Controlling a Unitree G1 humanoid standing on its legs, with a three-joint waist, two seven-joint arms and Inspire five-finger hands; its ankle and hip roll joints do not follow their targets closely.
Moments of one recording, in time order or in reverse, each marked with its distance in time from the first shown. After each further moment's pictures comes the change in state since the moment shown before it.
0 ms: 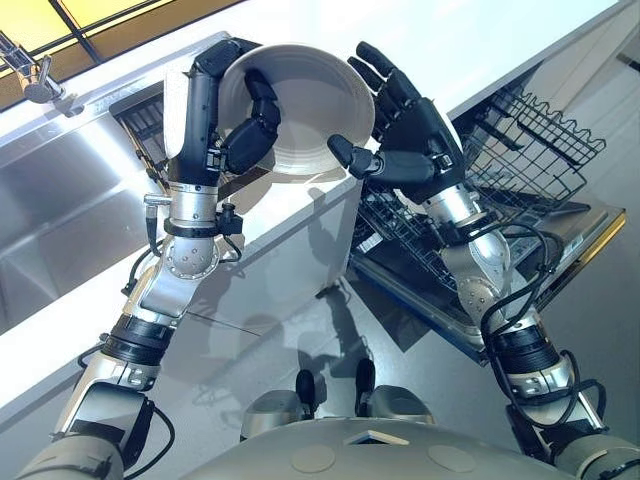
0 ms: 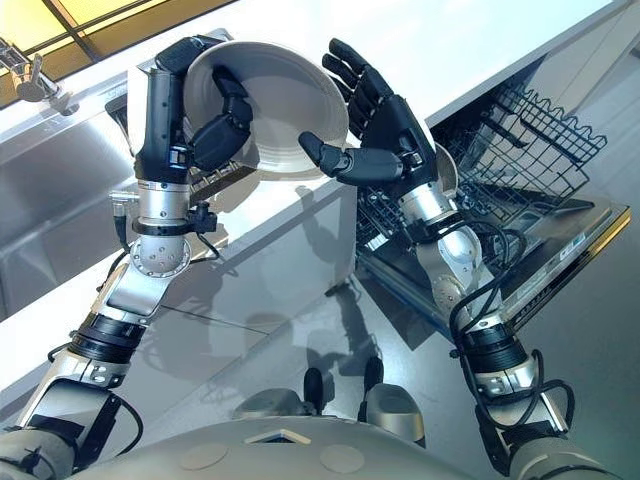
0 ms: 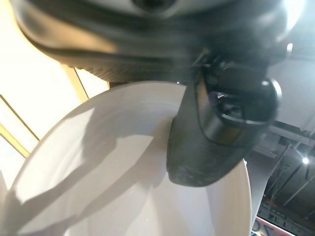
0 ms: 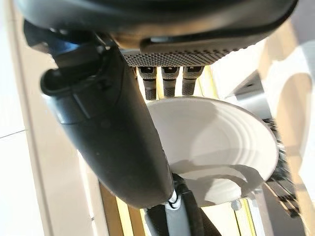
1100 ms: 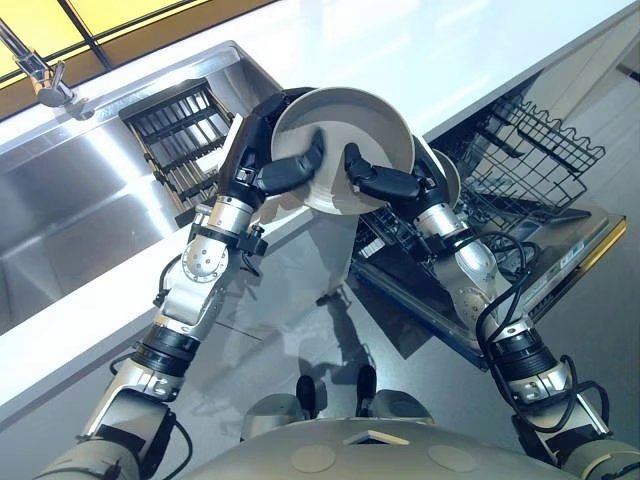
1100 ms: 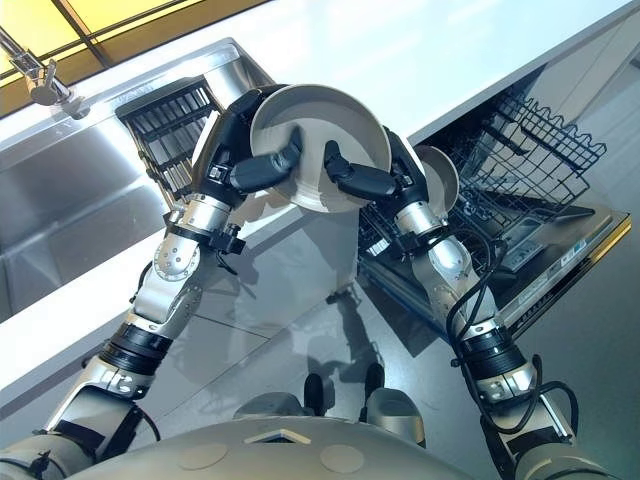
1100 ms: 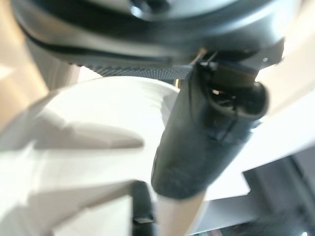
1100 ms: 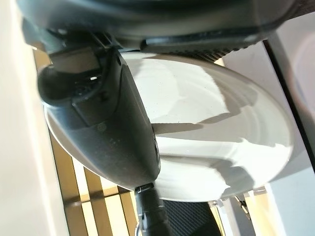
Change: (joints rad) left arm 0.045 -0.140 -0.036 0.016 -0.767 0.153 -0.520; right arm 0.033 -0.022 0.036 0.085 0.052 0.013 -0.090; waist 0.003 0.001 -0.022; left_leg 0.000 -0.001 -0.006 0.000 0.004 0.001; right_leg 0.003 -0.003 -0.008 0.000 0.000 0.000
